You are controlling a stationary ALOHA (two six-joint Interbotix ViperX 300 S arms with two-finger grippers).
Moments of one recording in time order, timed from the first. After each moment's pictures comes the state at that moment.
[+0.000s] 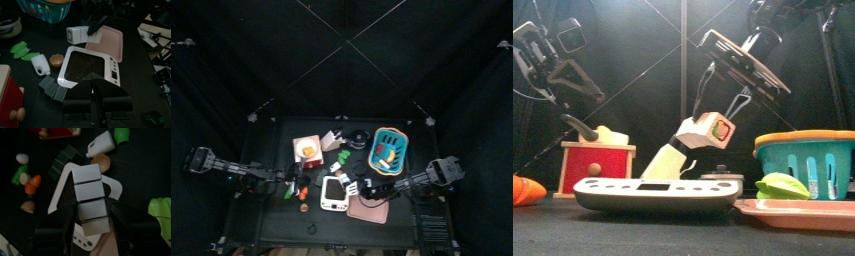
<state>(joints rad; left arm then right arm) -0.08 -0.57 1.21 -0.21 -0.31 -0.02 0.27 0.02 0.49 -0.93 0.70 2.22</state>
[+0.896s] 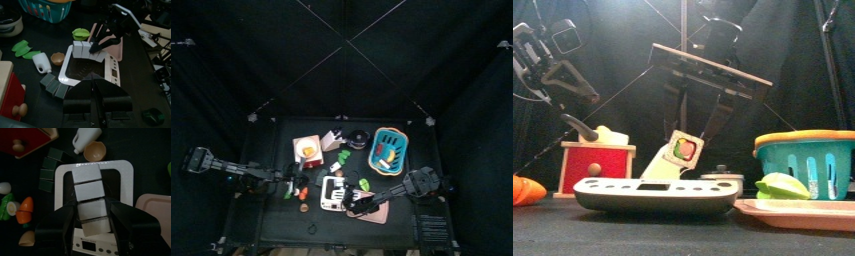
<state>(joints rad) -0.08 -0.61 1.25 -0.22 -0.31 -0.02 0.31 0.36 0.09 -0.77 1.07 2.40</state>
